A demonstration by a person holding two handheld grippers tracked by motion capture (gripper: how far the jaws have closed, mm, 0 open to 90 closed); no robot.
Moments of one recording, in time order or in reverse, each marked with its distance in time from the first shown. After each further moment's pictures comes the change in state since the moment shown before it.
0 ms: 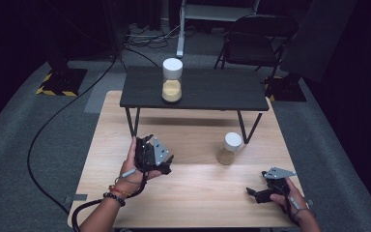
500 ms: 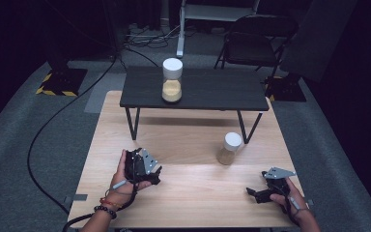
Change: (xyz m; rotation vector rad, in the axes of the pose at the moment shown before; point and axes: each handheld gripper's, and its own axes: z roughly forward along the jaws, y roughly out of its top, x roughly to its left) left arm -0.003 -0.033 -0.004 0.119 0.006 -0.059; right arm 0.000 0.000 0.000 0.000 0.000 0.000
